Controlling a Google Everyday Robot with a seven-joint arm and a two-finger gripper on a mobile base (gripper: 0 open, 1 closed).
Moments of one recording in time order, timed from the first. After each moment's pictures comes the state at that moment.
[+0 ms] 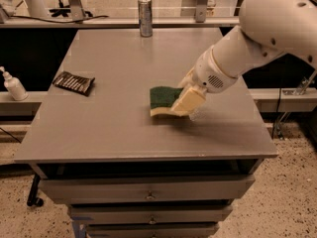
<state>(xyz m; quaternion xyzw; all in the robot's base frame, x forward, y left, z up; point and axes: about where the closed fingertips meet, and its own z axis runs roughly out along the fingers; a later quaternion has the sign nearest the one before) 0.533 -0.064 0.860 -0.58 0.76 0.15 0.26</state>
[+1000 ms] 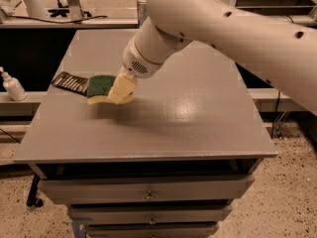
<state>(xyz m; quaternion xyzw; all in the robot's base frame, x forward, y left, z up) 0.570 0.089 0.883 -0.60 0.73 0.14 0.29</state>
